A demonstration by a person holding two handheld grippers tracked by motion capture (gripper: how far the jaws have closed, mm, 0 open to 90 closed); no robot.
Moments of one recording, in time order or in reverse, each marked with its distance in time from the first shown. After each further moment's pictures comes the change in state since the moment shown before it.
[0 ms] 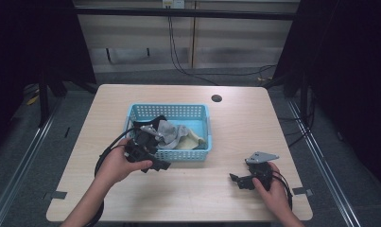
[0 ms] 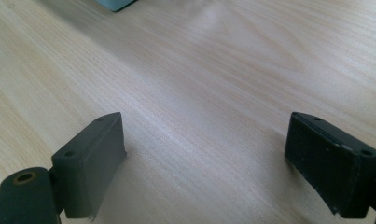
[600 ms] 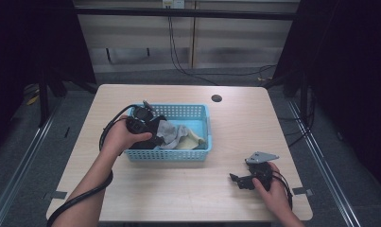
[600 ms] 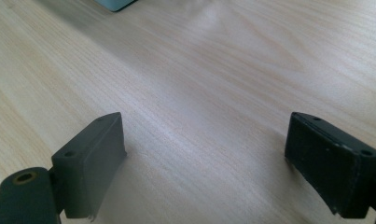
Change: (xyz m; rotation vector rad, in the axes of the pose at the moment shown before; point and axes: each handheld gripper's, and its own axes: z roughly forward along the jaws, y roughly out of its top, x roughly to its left) left arm 0.064 0.038 0.010 0.123 0.123 -0.163; right arm 0.000 0.000 0.000 0.000 0.000 0.000
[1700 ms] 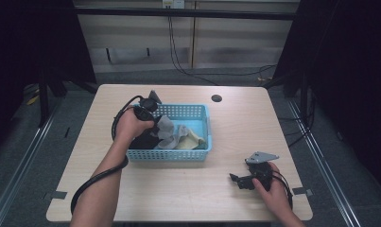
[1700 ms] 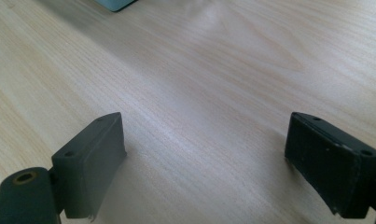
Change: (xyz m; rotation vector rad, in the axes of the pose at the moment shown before) left arm 0.022 0.038 0.016 0.113 0.044 -0.071; right arm 0.000 0.000 0.000 -0.004 0.000 -0.001
